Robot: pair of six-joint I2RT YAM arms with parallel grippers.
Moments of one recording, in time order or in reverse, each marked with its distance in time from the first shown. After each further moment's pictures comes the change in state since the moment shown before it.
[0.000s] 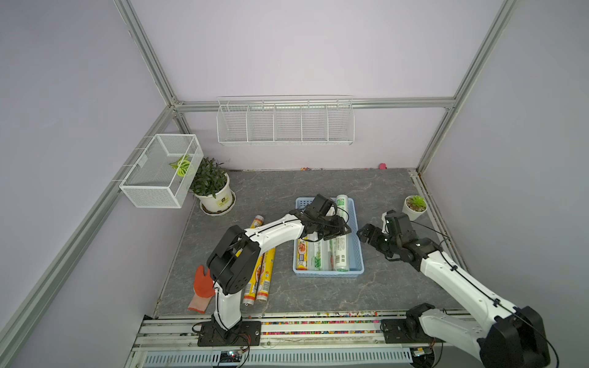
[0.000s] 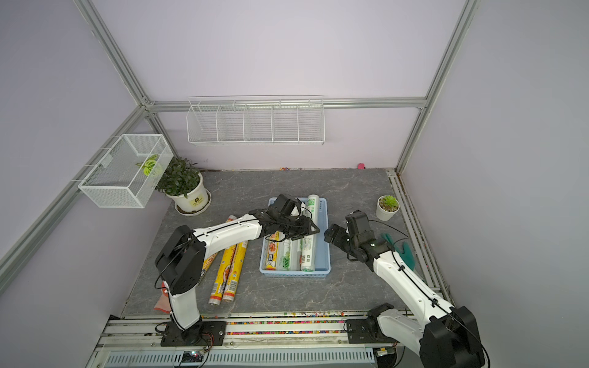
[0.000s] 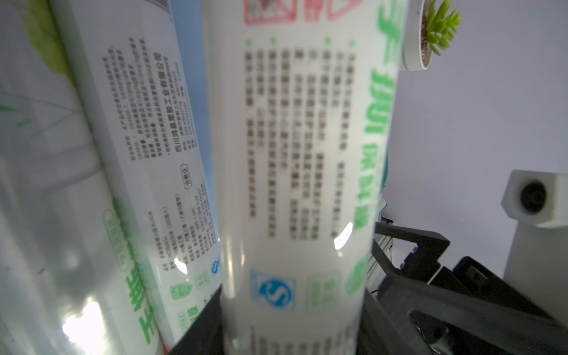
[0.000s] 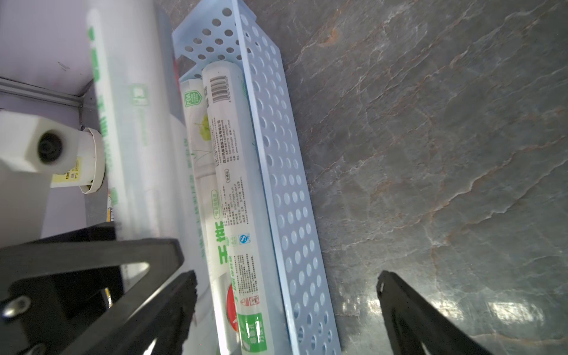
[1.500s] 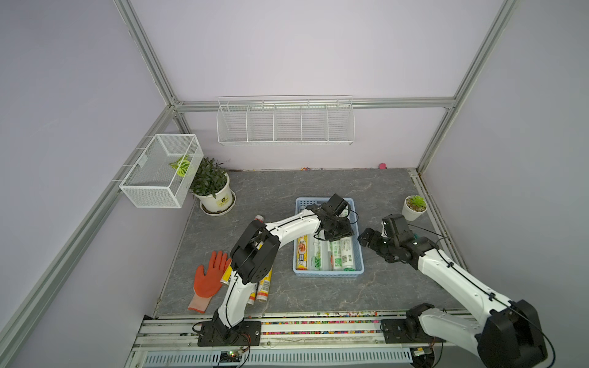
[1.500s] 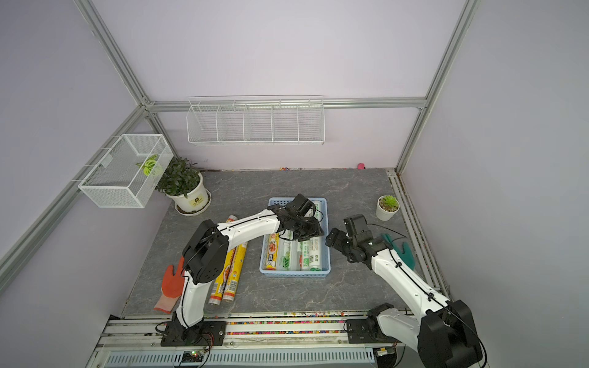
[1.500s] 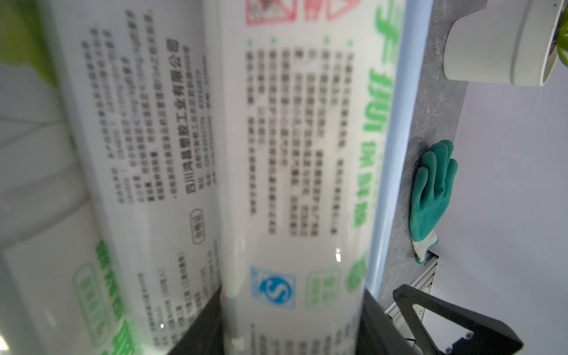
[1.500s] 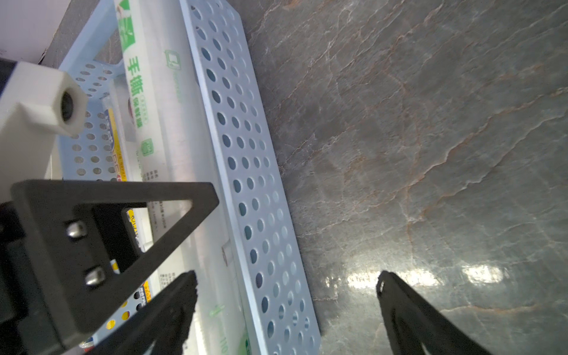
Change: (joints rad) left arm -0.055 0.192 0.246 -0.222 -0.138 -0.043; right arm 0.000 0.034 -0.002 -0.063 0.018 0.008
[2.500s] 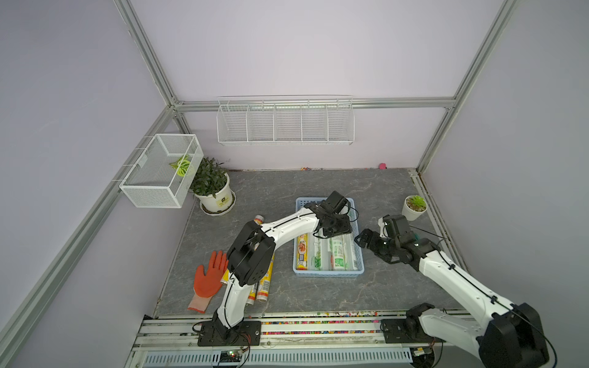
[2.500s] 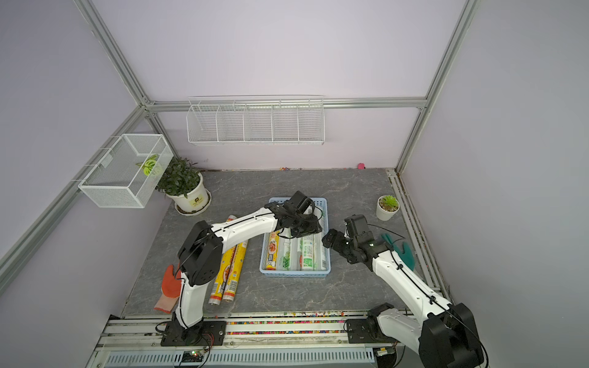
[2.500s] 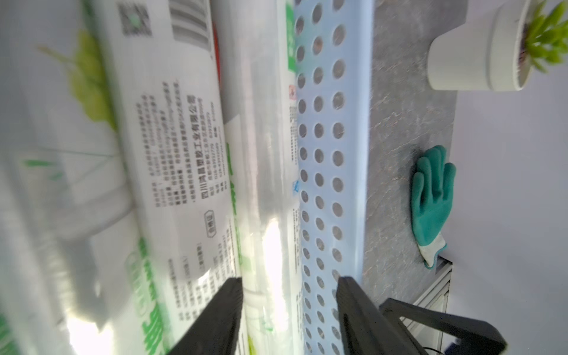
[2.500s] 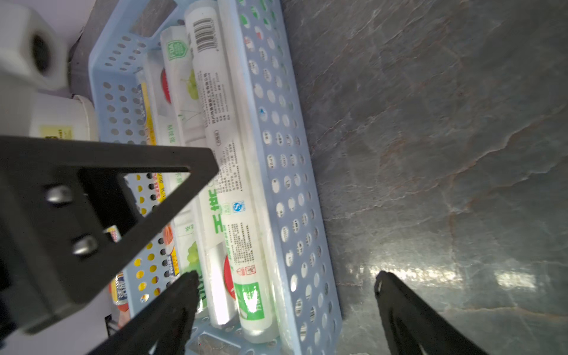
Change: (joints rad) left arm -0.001 -0.092 -0.010 -0.034 -0.112 0.087; right arm 0.000 -0.026 -0.009 0.031 -0.138 -0.020
